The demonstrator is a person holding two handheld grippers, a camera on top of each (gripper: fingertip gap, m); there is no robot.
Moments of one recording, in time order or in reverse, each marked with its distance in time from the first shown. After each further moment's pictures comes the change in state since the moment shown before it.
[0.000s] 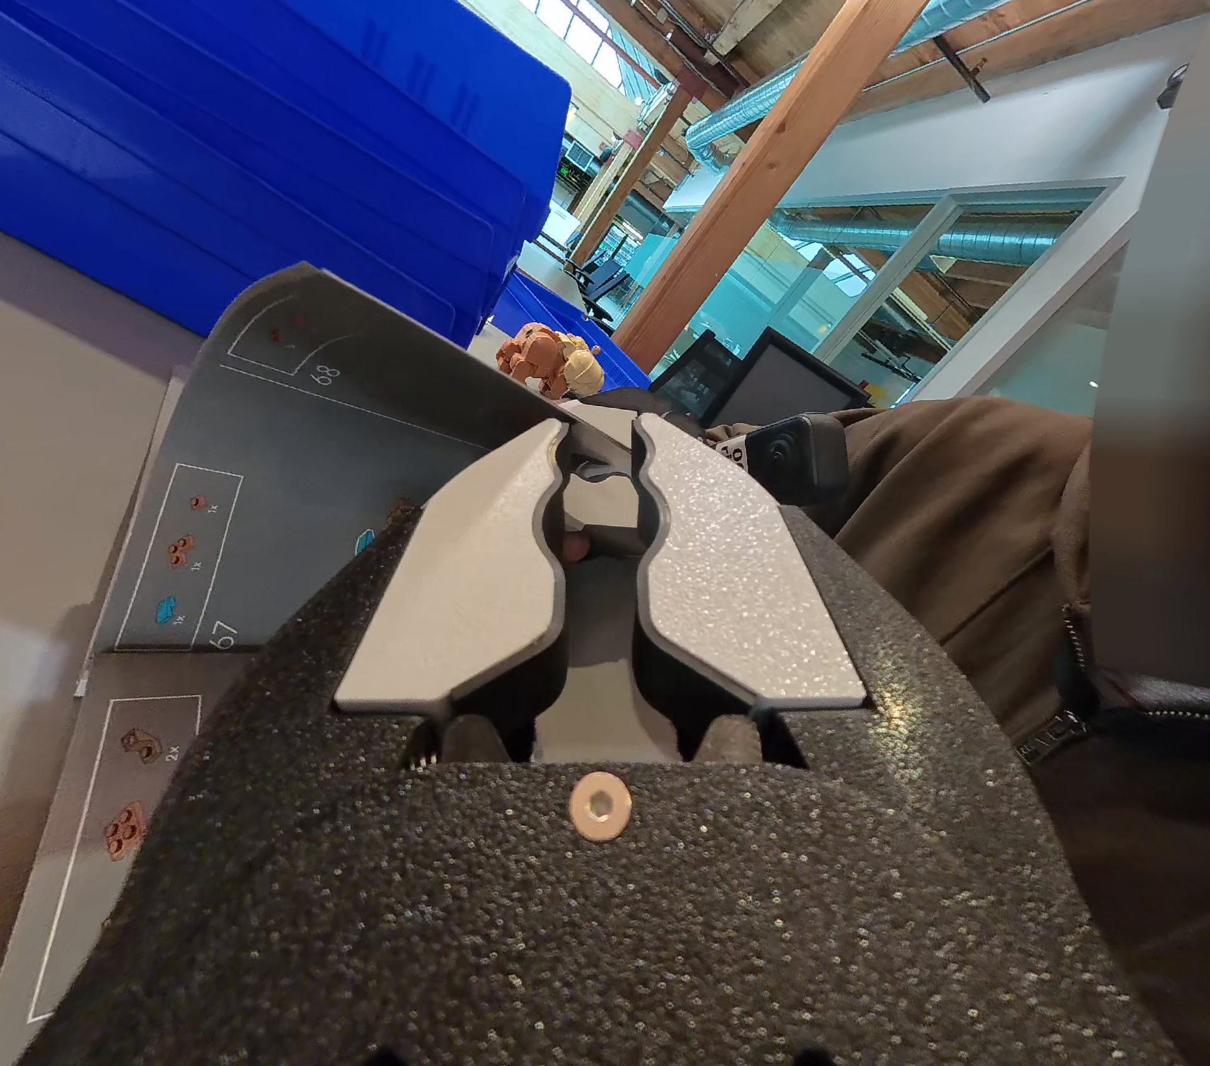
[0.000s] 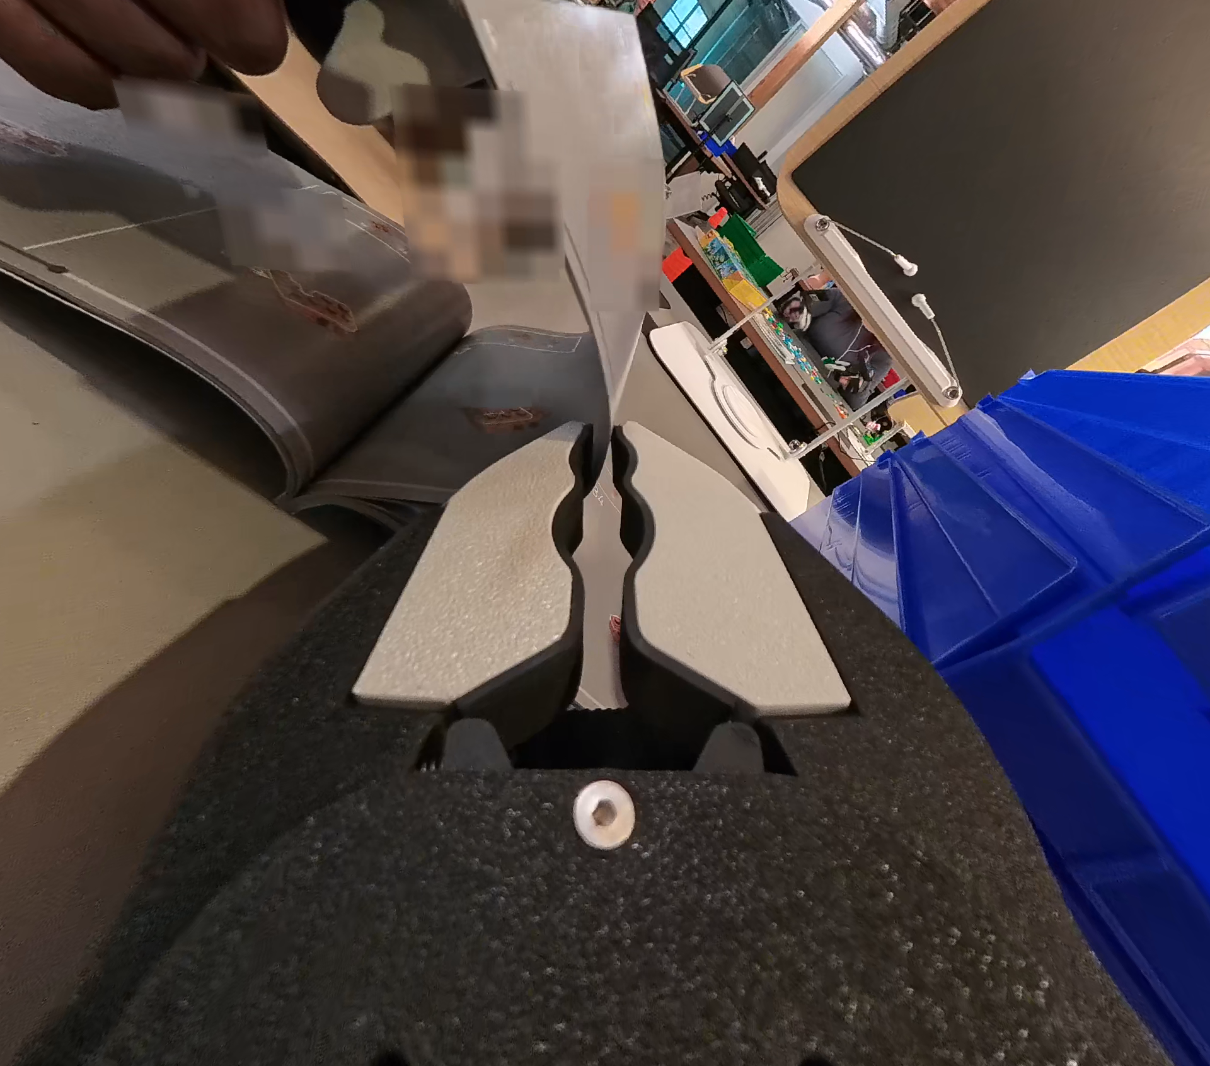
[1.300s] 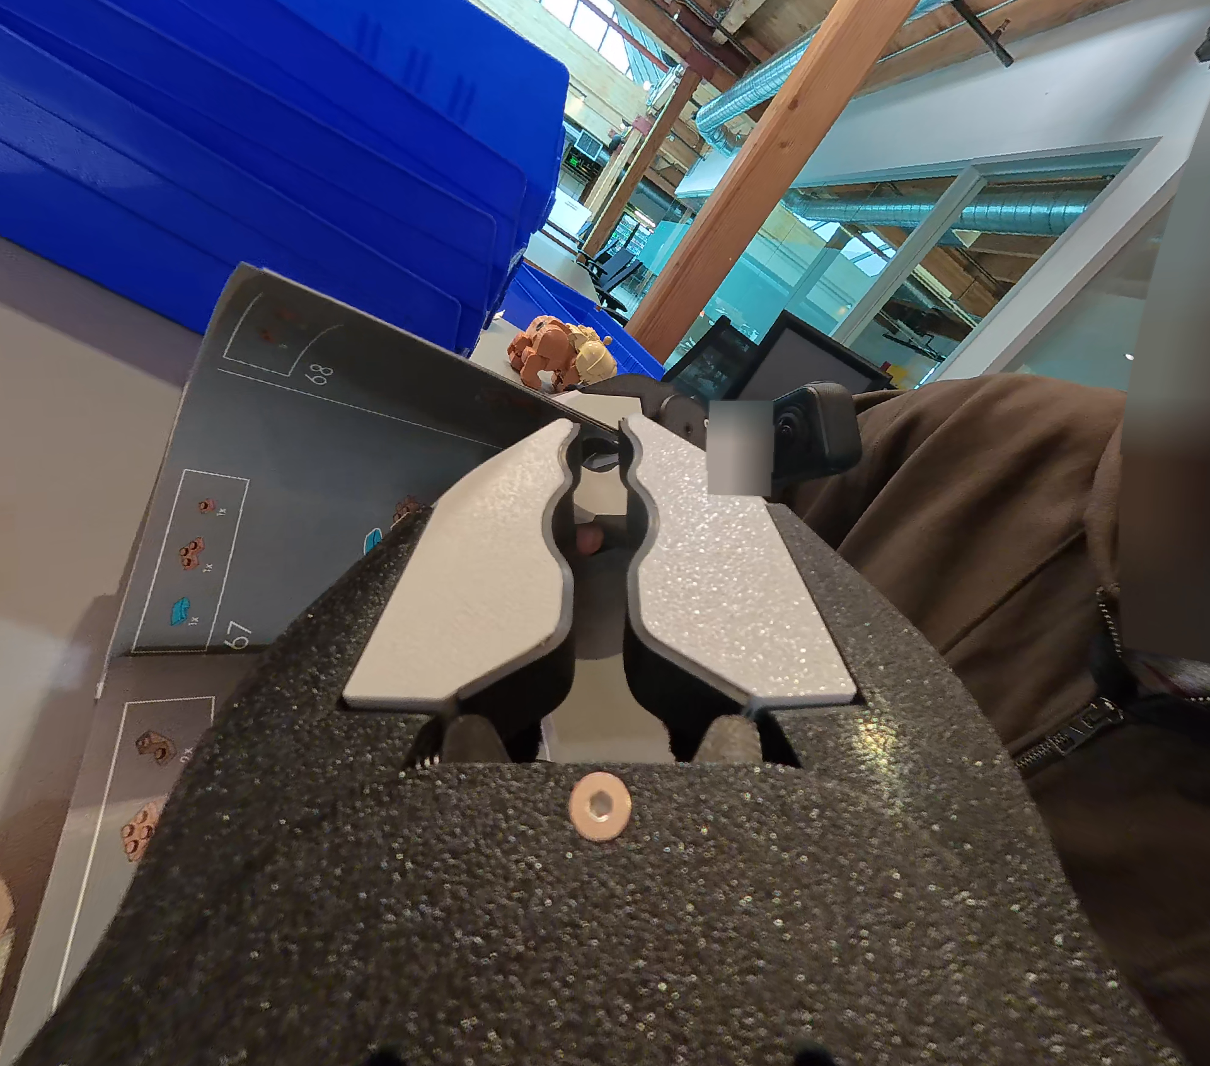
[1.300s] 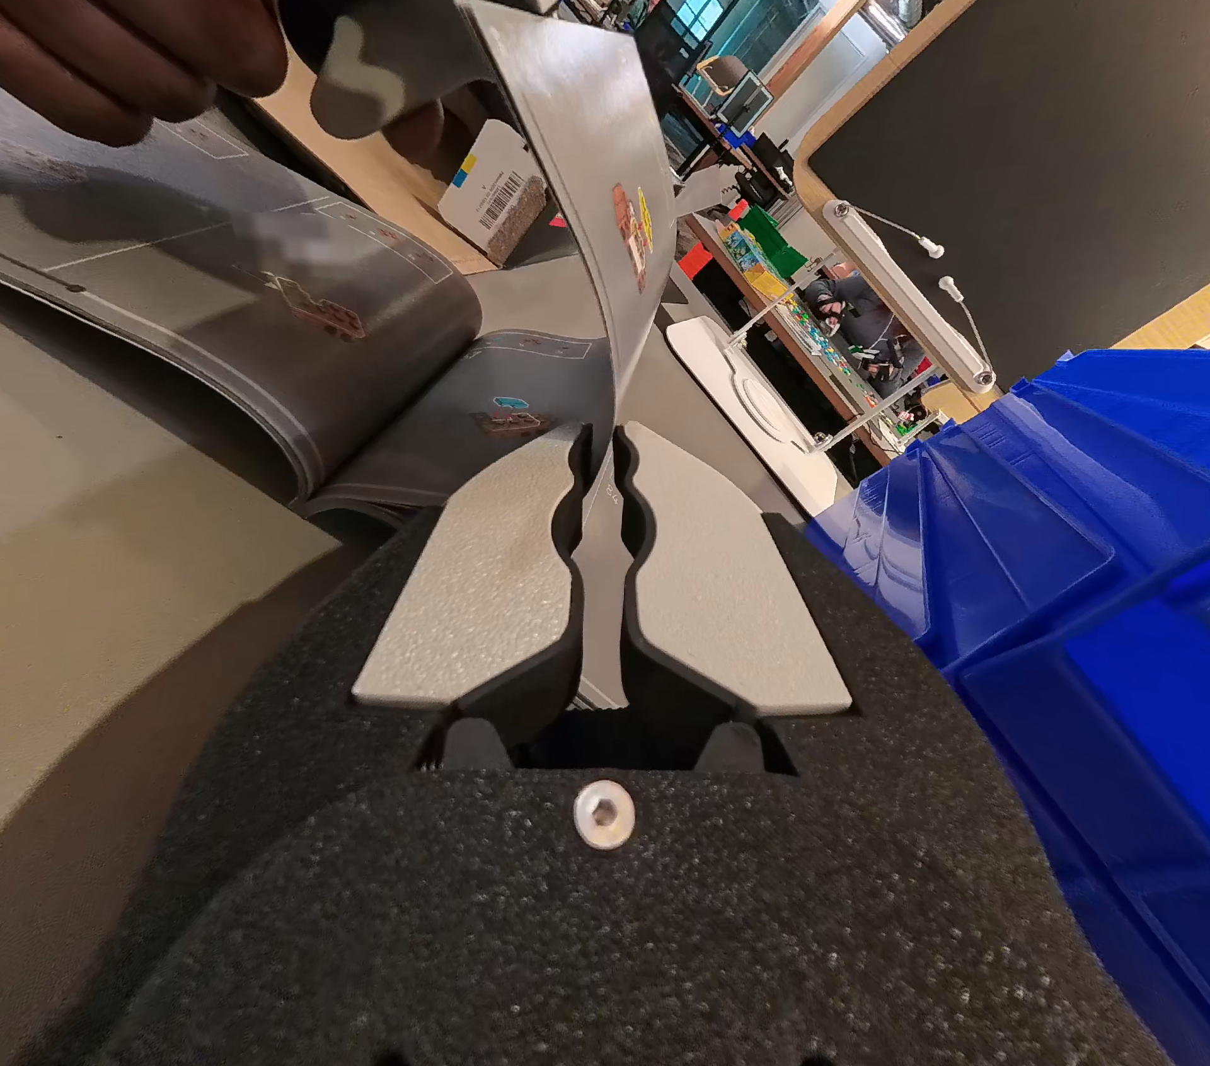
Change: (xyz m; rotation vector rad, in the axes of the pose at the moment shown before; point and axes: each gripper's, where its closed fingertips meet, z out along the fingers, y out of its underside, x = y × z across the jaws) left arm -0.001 0.004 0.002 -0.017 -0.014 0.045; right arm -0.001 0.002 0.001 -0.001 -0.029 0.052
